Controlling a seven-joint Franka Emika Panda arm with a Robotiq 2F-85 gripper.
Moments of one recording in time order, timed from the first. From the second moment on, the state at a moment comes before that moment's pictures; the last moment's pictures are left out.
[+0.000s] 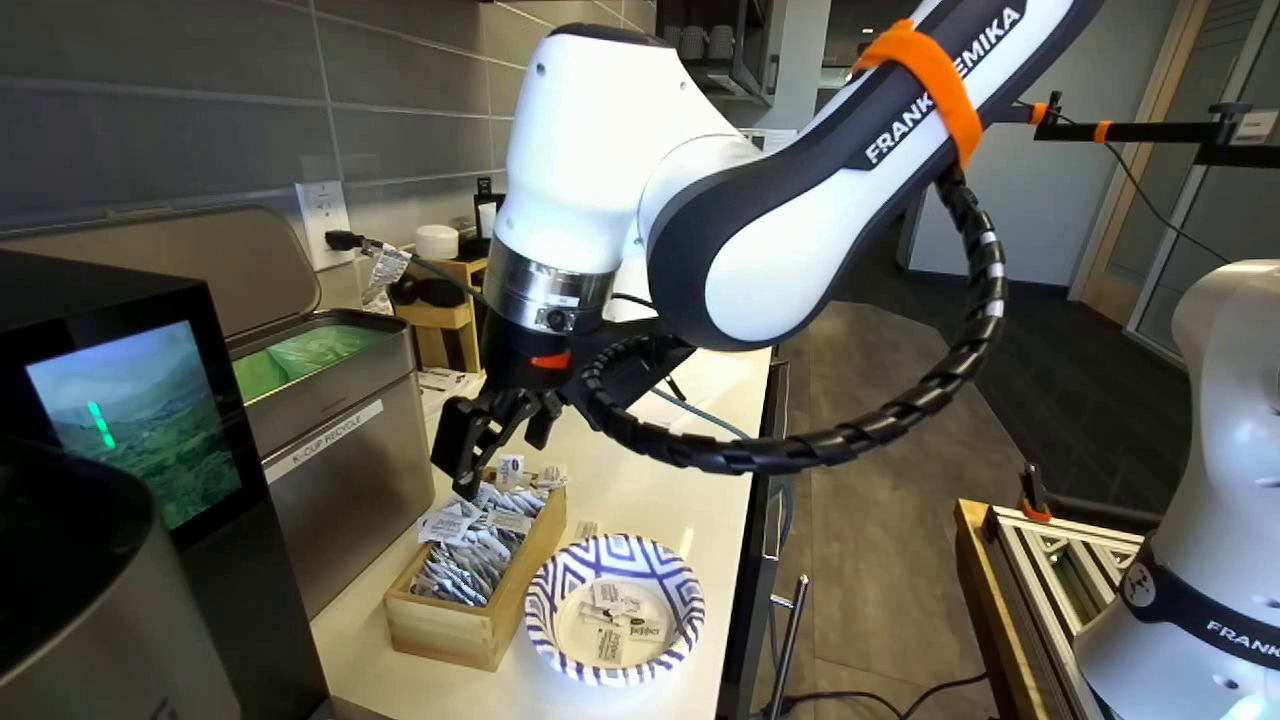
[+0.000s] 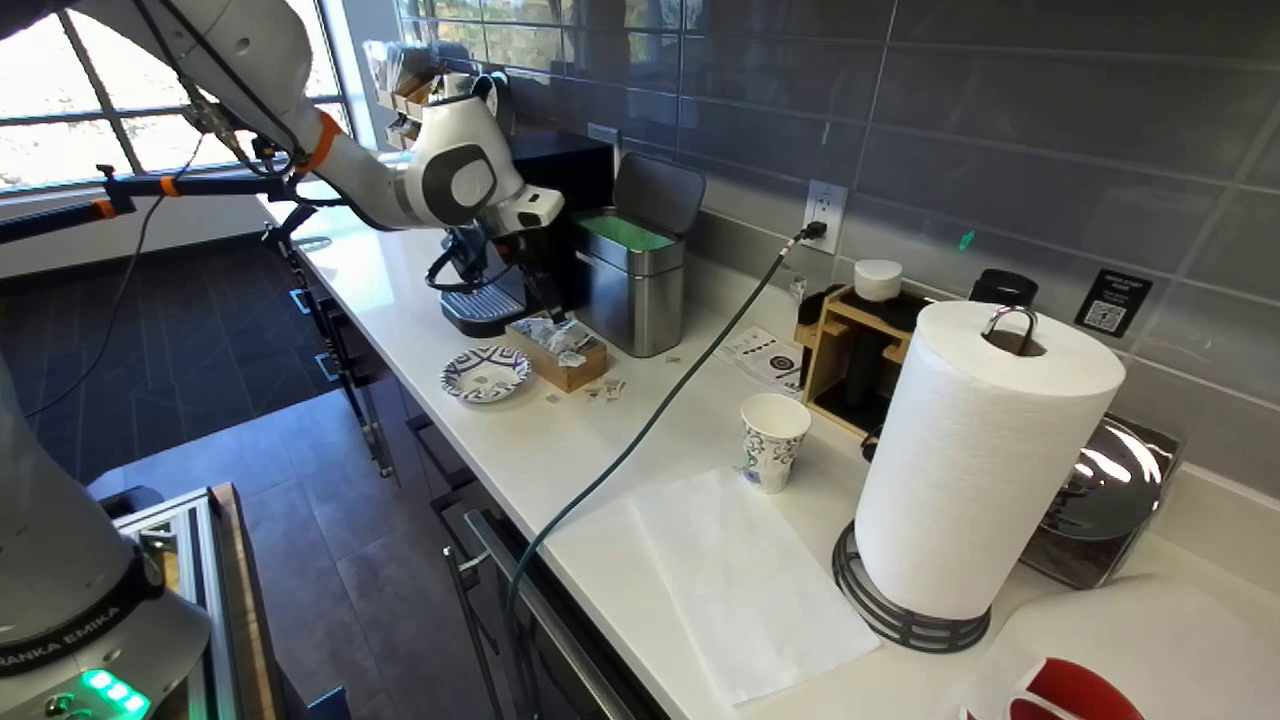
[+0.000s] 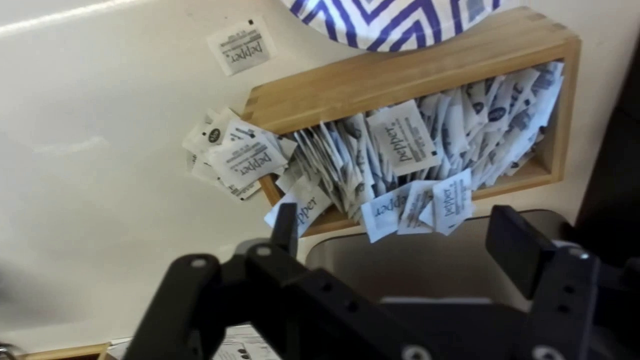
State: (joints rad) arm 0.19 0.15 0.05 -2.21 -0.29 2.66 0.63
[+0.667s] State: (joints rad) arm 0.15 0.18 0.13 -2.25 0.06 2.84 0.24
